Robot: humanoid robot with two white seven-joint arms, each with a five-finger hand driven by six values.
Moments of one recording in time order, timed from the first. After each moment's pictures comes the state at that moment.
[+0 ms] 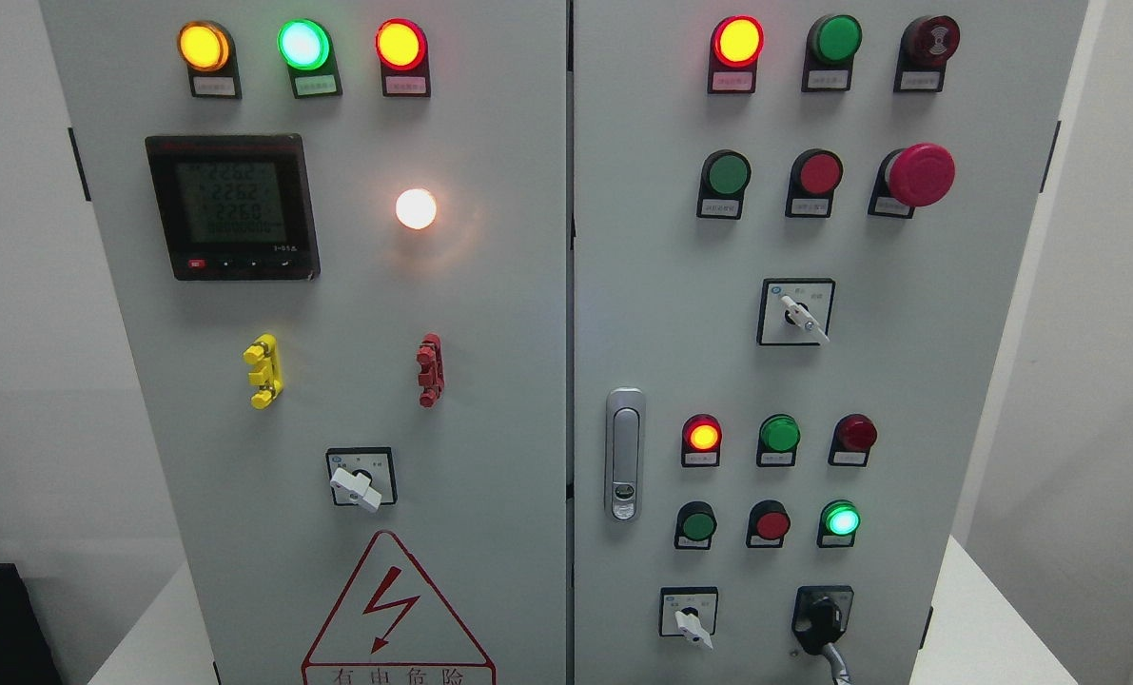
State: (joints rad) left arm 0.03 -0.08 -0.01 -0.09 0.03 -0.03 -0.03; right arm 0.04 0.08 0.10 -1.73 0.10 -0.14 -0.14
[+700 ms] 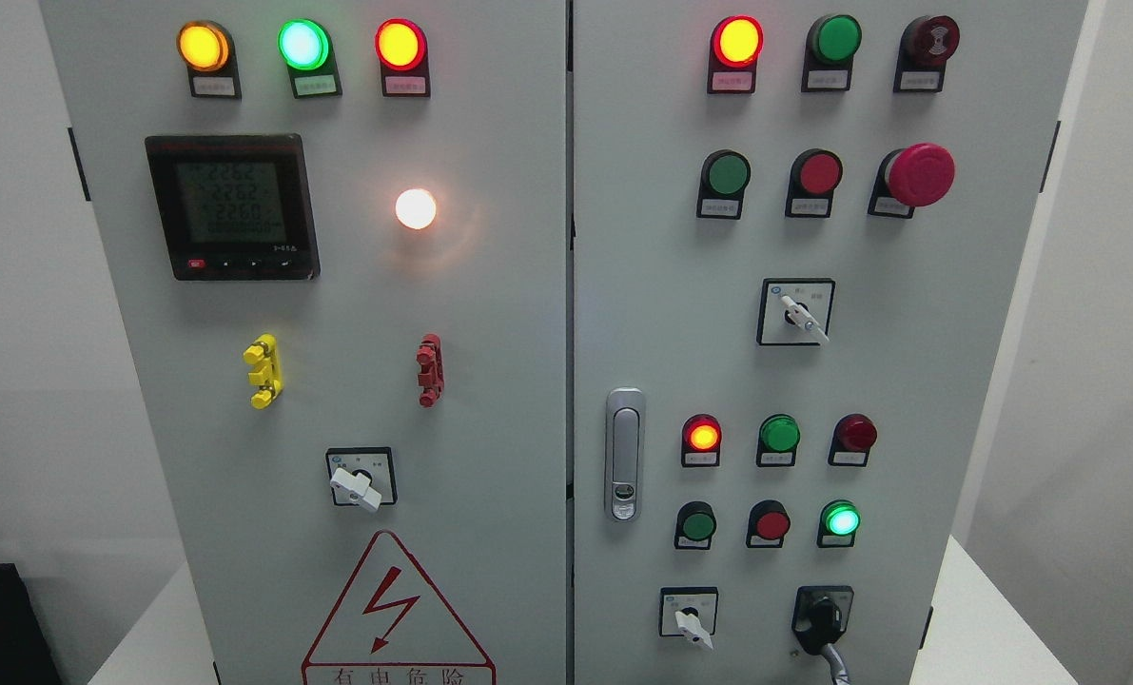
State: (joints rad) left arm 0.03 -0.08 -0.01 -0.09 0.03 -0.03 -0.03; right arm 0.04 0.08 0.10 -1.73 0.10 -0.14 -0.14
